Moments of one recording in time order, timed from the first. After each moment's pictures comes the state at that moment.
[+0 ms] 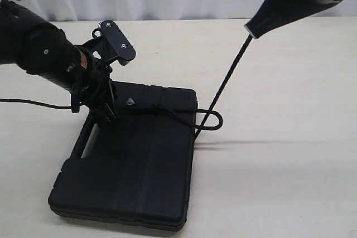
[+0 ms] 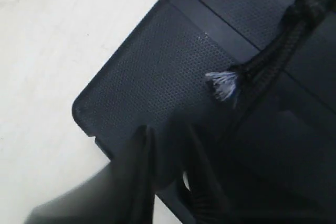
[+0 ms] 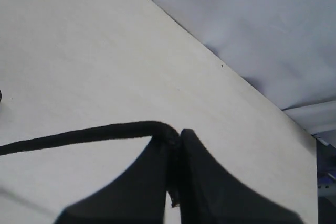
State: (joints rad) left arm -0.51 1.70 -0.97 0.12 0.46 0.35; right arm 0.76 1.36 -1.26 -0.86 1.07 0.44
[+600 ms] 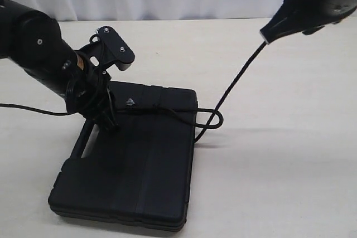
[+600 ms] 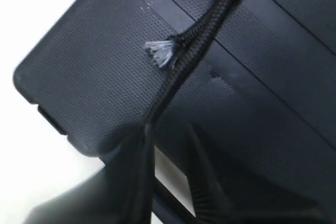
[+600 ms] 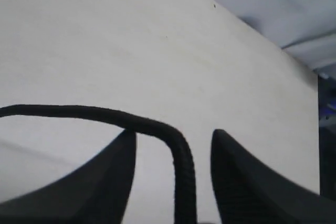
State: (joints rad) left arm -0.53 1.66 -0.97 -0.04 0.61 0.42; right arm 0.63 1.42 -1.26 -0.80 1.14 0.45
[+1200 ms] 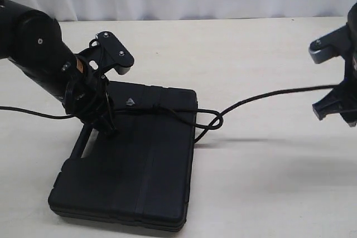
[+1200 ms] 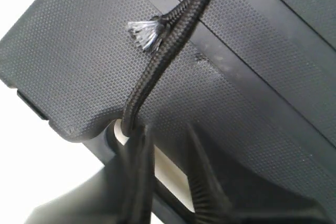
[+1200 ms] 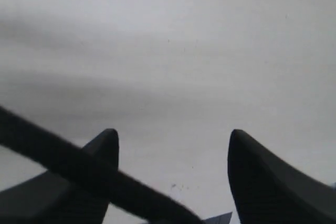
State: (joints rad) left arm -0.53 1.66 -0.97 -0.06 0.65 0.42; right arm 0.25 1.53 -0.99 -0.54 1.16 0.35
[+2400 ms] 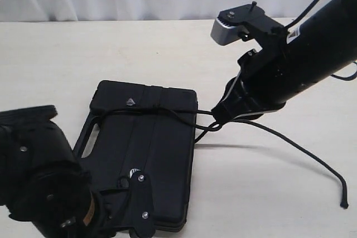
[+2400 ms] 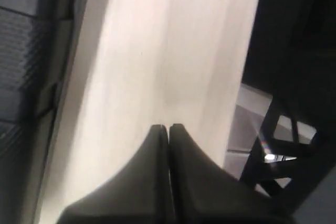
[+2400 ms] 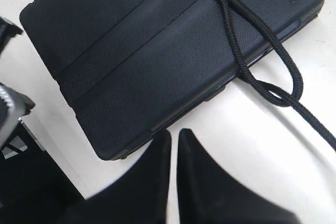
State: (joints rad) left arm -1.05 1.57 -0.67 -0.13 0.78 0.38; right arm 0.45 1.42 -1.03 0.46 0.93 -0.43
